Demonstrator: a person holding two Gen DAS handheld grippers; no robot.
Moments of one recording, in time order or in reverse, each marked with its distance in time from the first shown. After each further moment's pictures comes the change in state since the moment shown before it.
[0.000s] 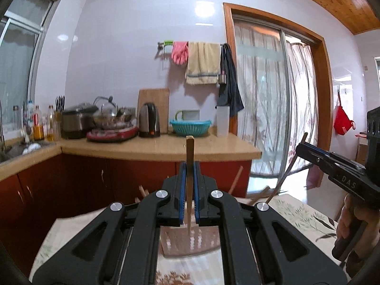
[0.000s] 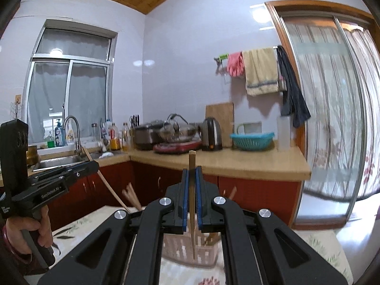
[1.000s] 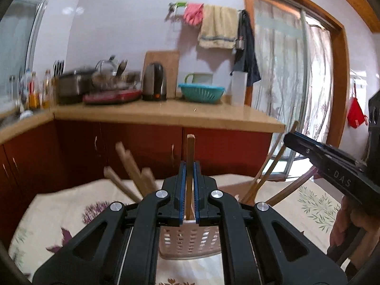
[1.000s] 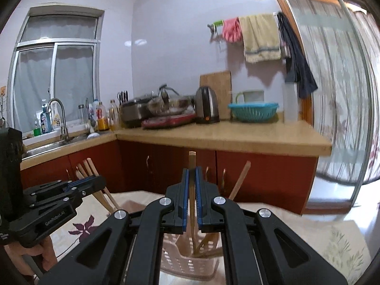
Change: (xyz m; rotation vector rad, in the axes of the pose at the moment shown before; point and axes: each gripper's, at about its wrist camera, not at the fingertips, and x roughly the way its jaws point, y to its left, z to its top) left arm 0.109 0.025 -0.071 -0.077 0.183 0.037; right arm 0.106 -0.018 -0.058 0.046 0.165 -0.028
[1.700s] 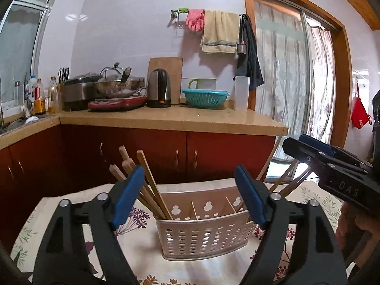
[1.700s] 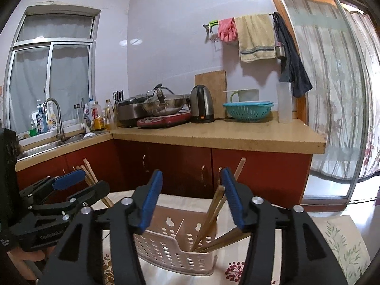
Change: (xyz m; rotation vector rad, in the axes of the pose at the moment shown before) left arm -0.018 -0.007 0.006 0.029 -0.055 0.035; right arm -0.015 0.005 0.009 0.002 -0.009 -0.038
